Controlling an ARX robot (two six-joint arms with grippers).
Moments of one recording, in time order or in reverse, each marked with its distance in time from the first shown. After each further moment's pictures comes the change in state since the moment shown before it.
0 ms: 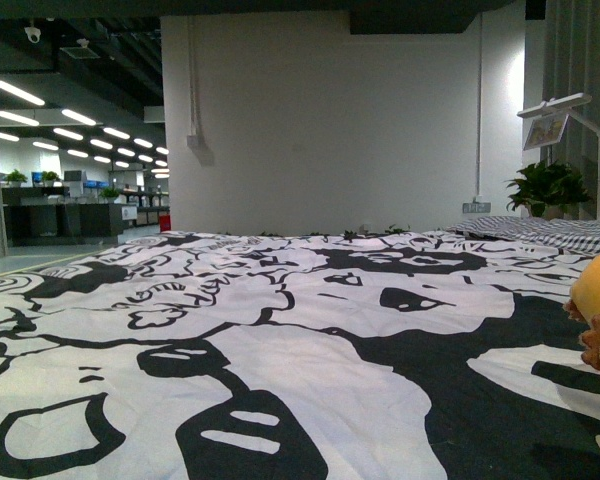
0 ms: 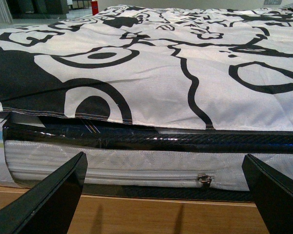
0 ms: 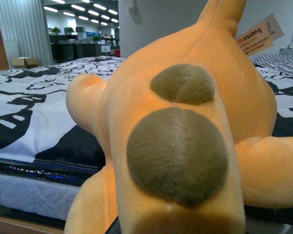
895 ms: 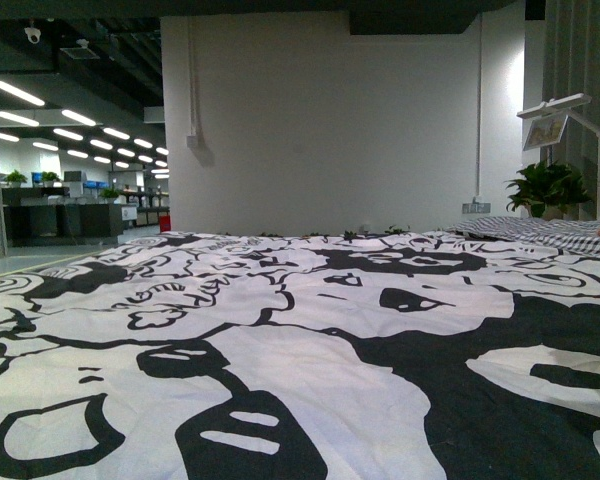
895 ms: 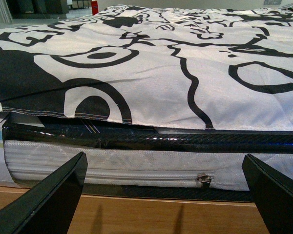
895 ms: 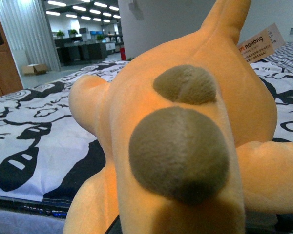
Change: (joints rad) left arm 0.000 0.000 0.000 0.000 0.000 0.000; right arm -0.333 0.246 0.244 -0.003 -0.343 0.159
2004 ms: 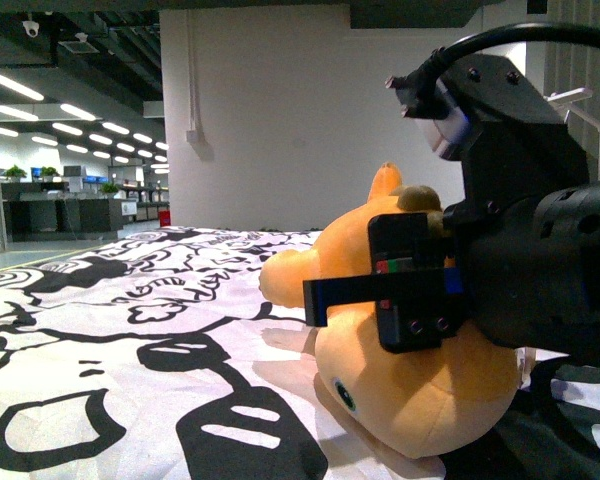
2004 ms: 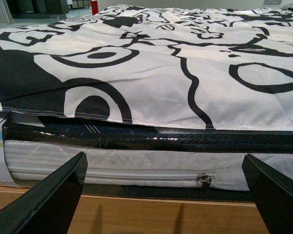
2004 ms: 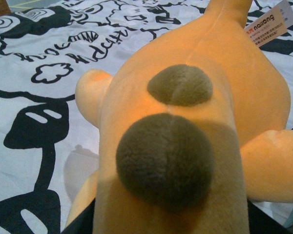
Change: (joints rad) left arm 0.000 0.000 0.000 0.000 0.000 0.000; right arm 0.851 1.102 0.584 0.190 0.792 -0.143
